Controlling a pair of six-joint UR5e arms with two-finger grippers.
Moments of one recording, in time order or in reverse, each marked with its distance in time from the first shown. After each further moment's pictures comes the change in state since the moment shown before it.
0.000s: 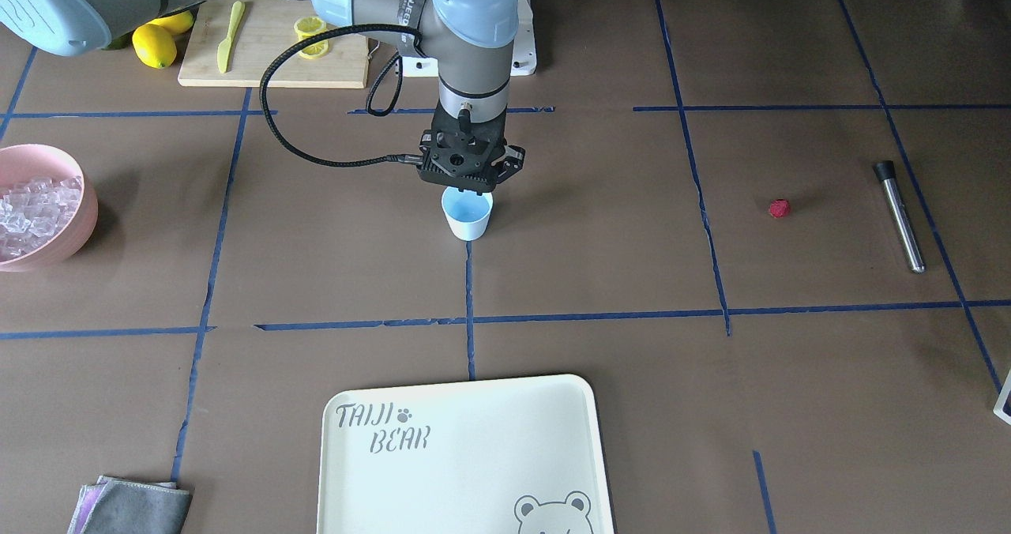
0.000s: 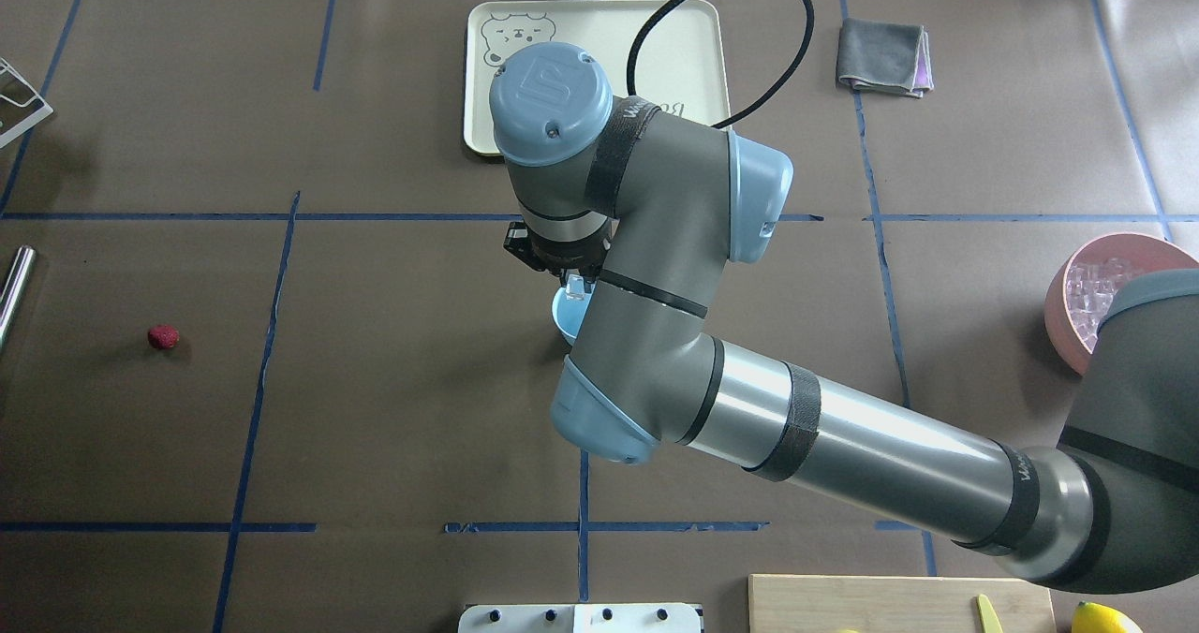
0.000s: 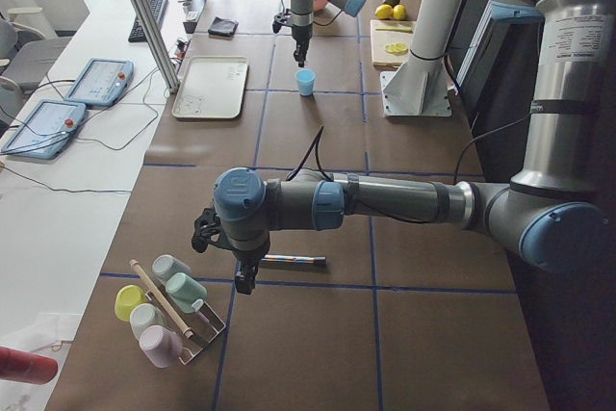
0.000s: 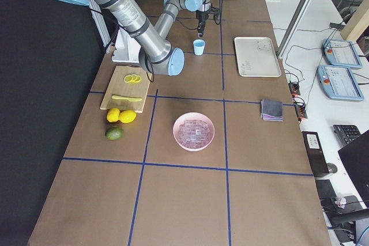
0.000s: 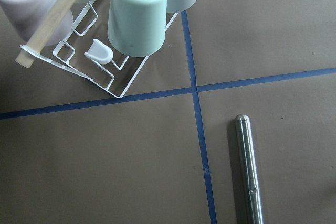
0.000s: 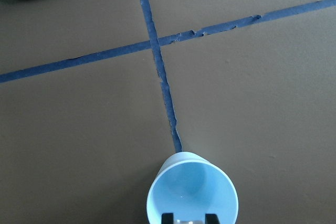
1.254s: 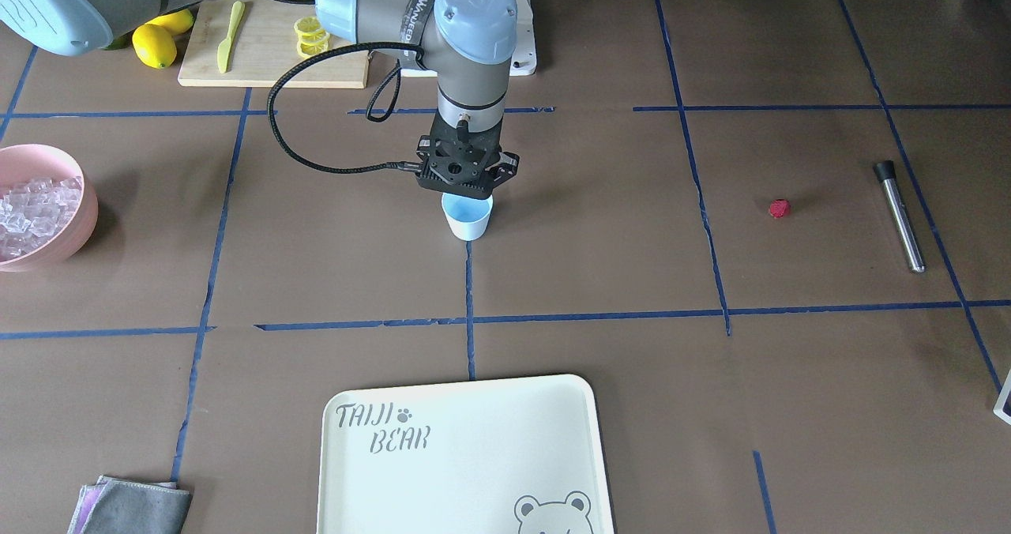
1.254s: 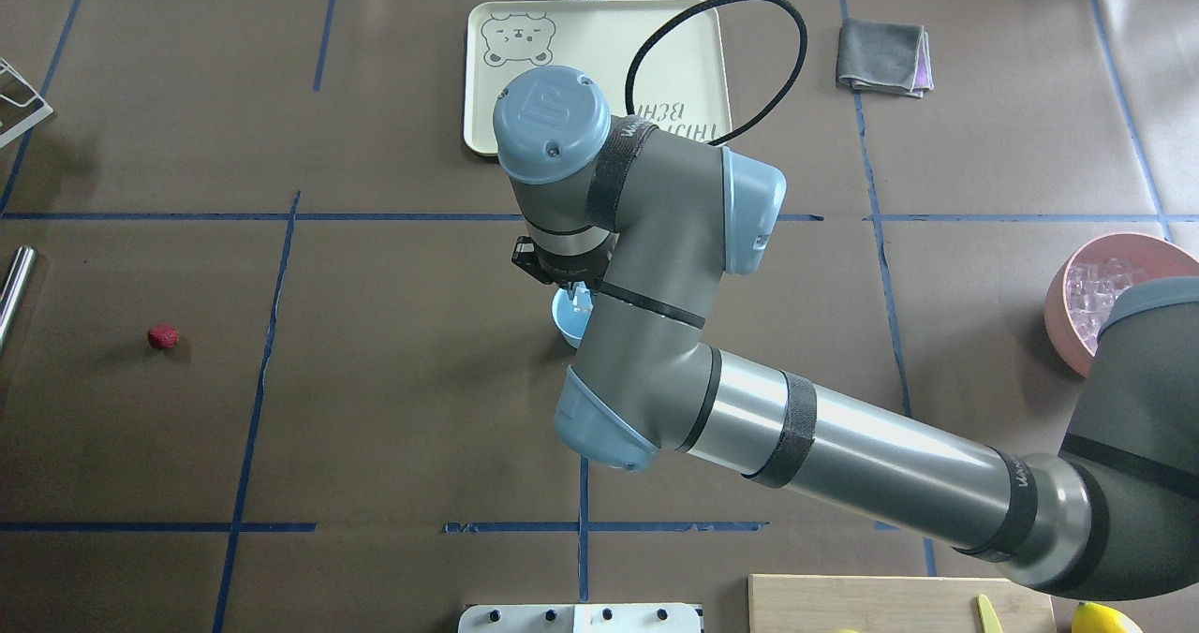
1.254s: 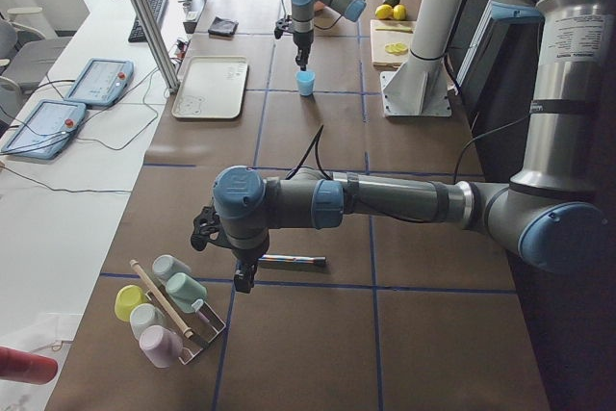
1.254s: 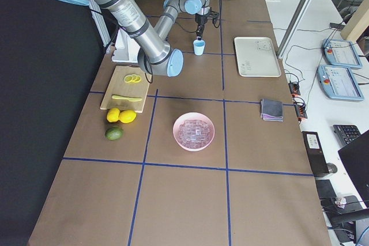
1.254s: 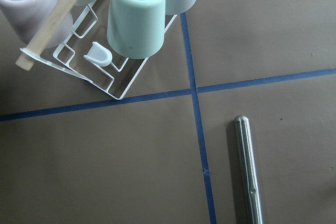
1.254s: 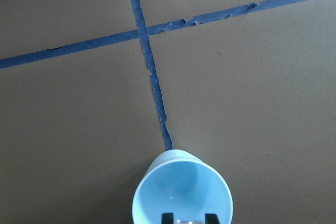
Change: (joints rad) left arm 0.000 -0.003 -0.002 0.000 0.002 0.000; right arm -0.011 -0.008 -0.017 0.003 0.000 -0.001
